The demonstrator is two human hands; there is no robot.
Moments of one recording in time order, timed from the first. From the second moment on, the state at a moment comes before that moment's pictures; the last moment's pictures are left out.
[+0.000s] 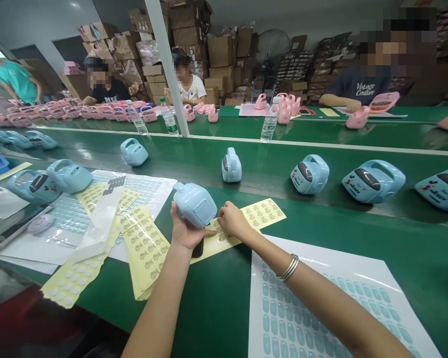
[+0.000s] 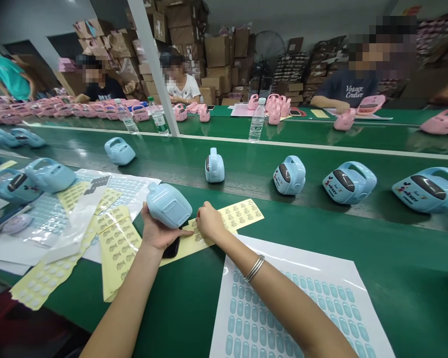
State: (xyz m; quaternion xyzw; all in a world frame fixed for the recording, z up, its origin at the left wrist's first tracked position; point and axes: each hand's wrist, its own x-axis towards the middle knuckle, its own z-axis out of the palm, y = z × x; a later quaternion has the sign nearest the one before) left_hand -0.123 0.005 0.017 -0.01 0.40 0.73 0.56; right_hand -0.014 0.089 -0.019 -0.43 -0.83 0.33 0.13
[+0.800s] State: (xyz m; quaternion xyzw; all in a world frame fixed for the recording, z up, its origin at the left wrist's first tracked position) left_hand -0.106 0.005 0.008 0.09 0.23 0.83 0.50; right_hand -0.011 0.051 0.026 -0.24 -0.49 0.72 0.43
